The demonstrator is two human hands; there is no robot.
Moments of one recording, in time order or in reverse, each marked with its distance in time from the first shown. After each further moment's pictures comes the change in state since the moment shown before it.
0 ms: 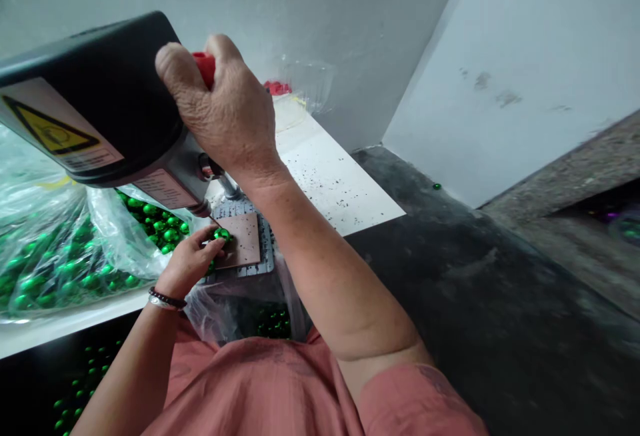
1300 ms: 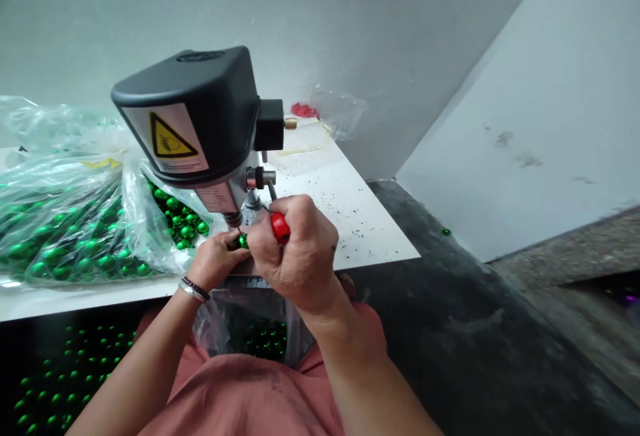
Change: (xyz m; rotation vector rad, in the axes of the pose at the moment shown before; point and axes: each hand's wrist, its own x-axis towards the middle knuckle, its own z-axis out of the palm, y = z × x) left_hand 0.004 0.002 0.008 0.253 0.117 0.179; right_hand -0.096 0.015 -0.029 -0.427 0.059 -0.402
